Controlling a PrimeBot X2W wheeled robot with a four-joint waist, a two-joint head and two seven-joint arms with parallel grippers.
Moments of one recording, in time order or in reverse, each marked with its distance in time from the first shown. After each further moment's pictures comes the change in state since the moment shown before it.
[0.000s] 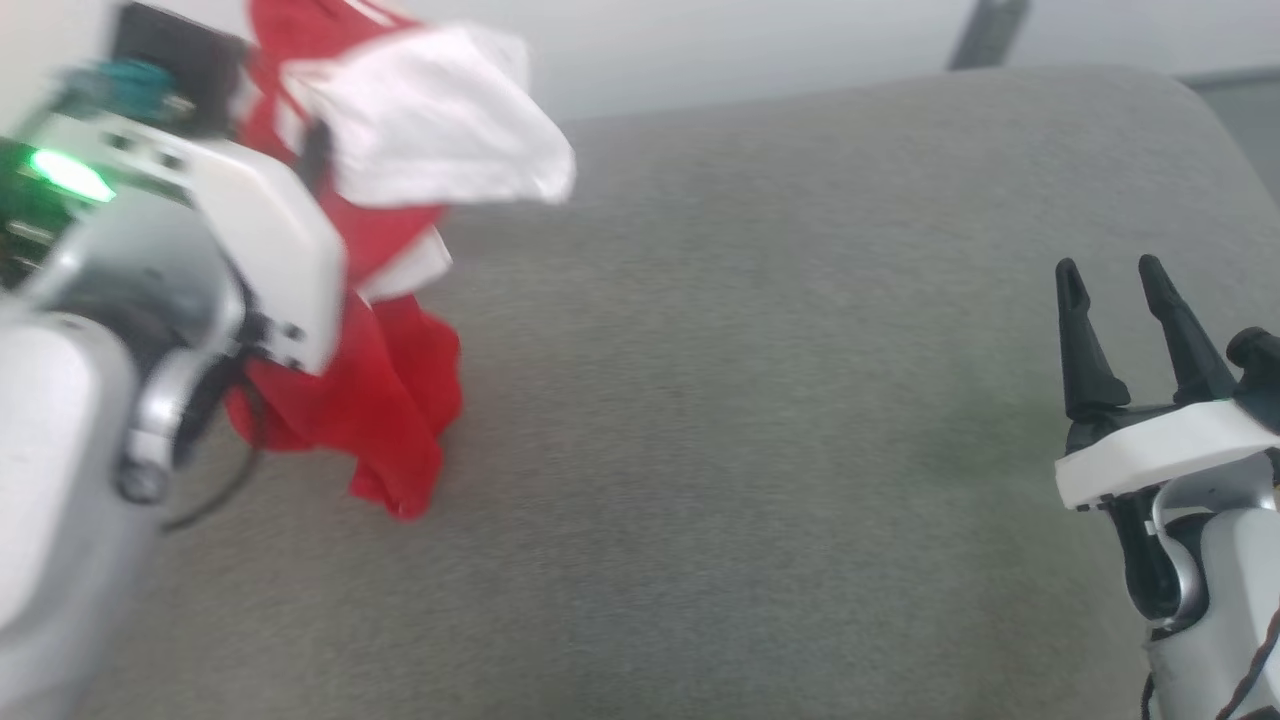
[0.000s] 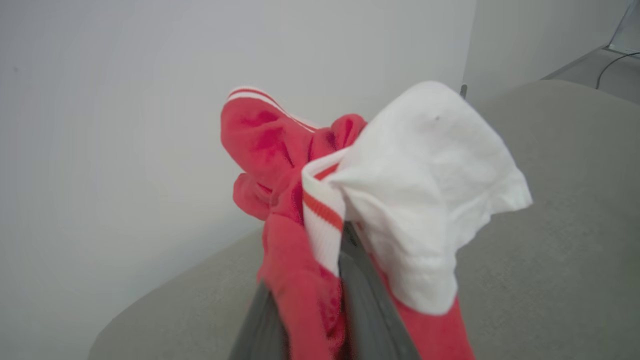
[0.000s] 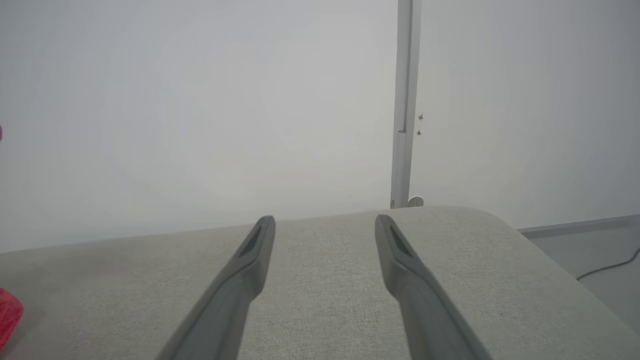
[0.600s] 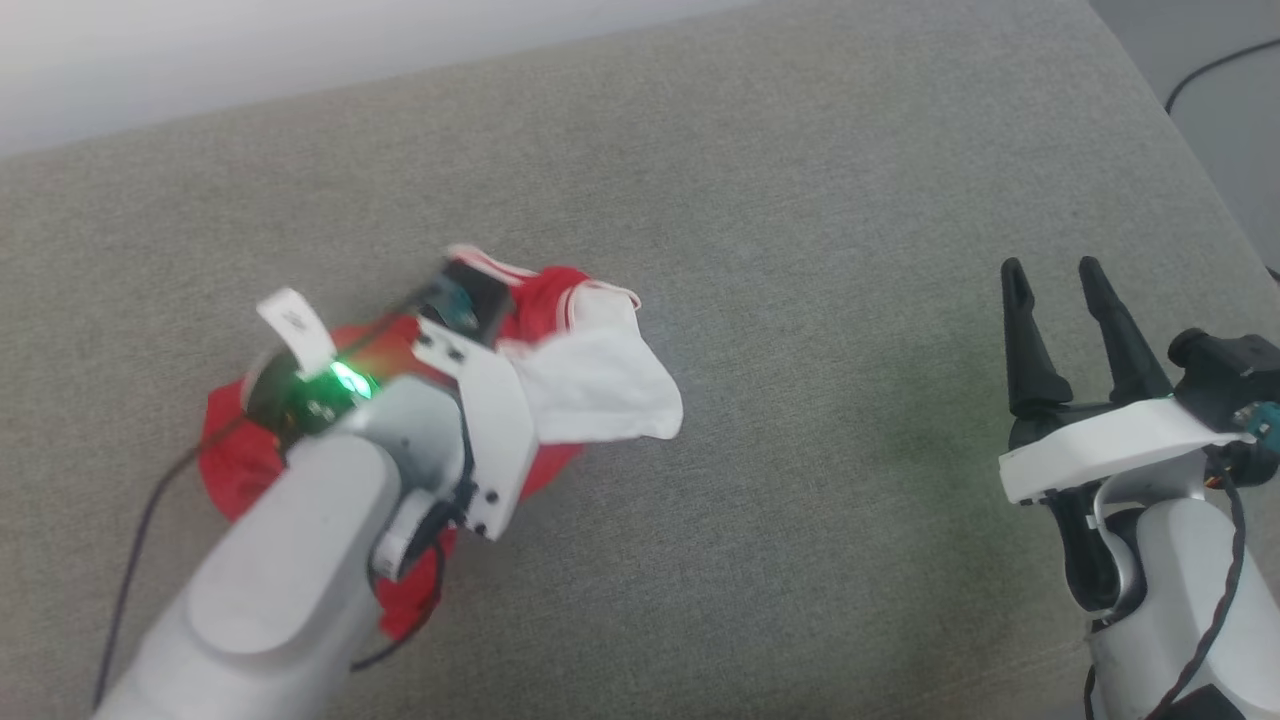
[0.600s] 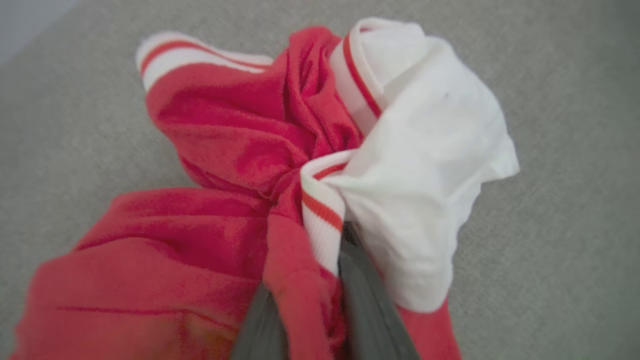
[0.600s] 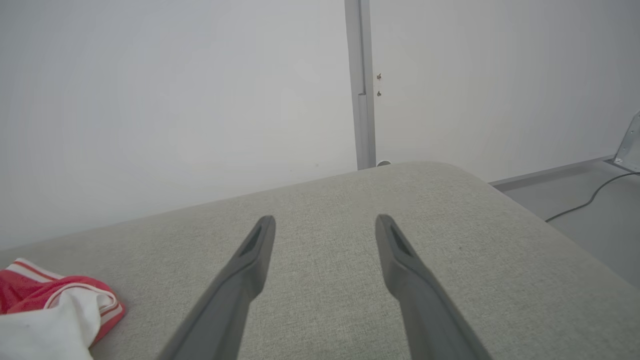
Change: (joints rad) left arm 0.096 -0.210 -0.242 0.355 0.018 -0.026 -0.009; right arm -0.043 0.062 0.036 0.099 0.029 0.000 -0.073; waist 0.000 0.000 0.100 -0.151
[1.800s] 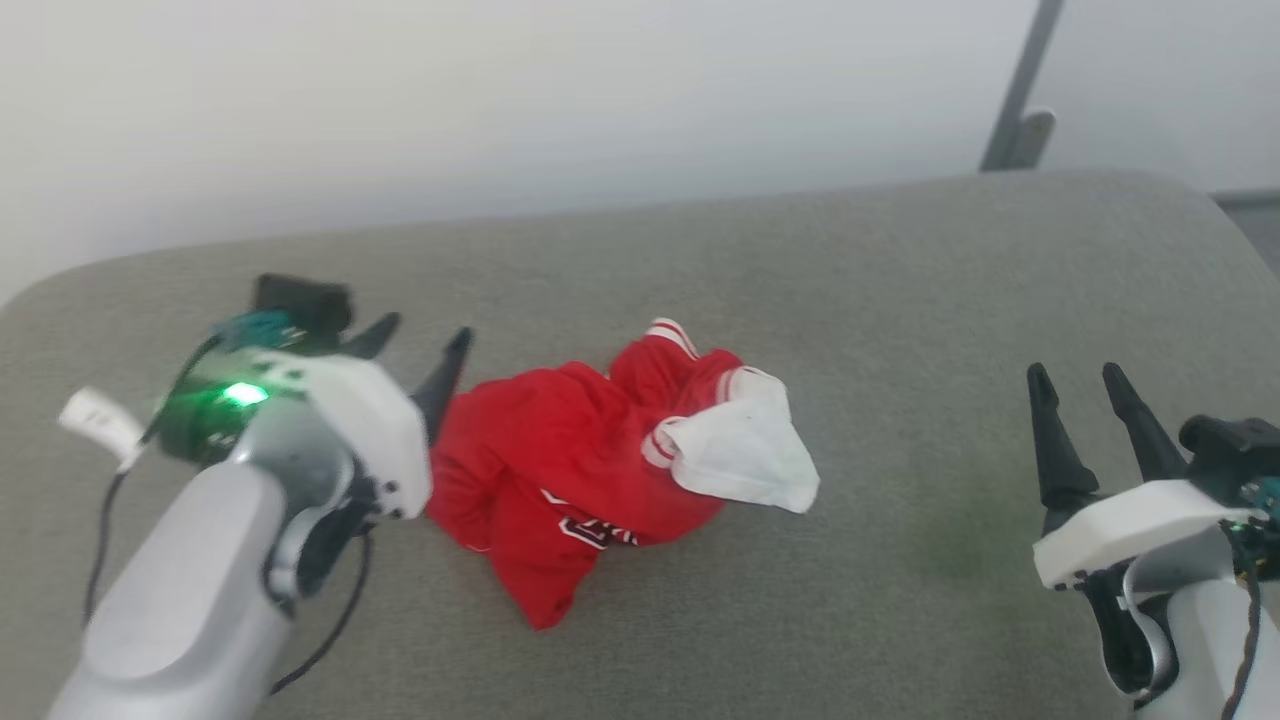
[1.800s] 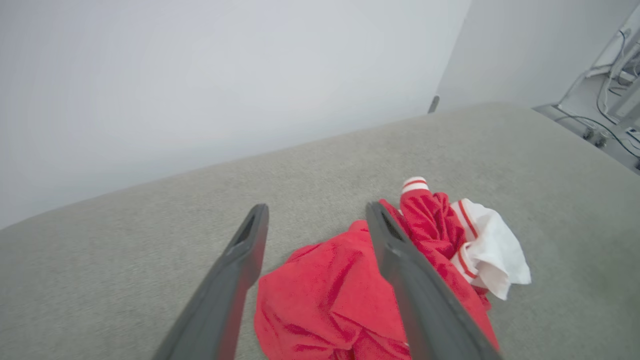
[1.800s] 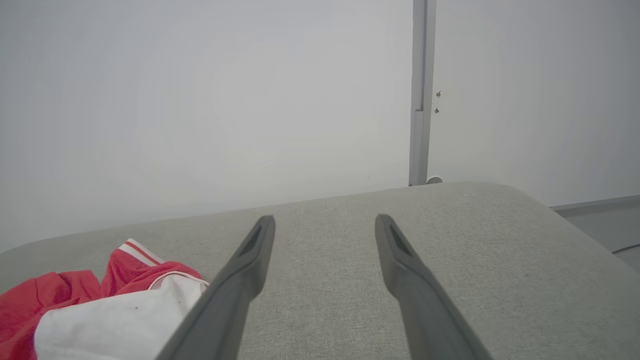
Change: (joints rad) left arm 0.098 0.017 0.169 0.084 -0.149 -0.092 -0.417; right arm 0.111 -0.054 -0.014 0.050 -0.010 0.000 0.021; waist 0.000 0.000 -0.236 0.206
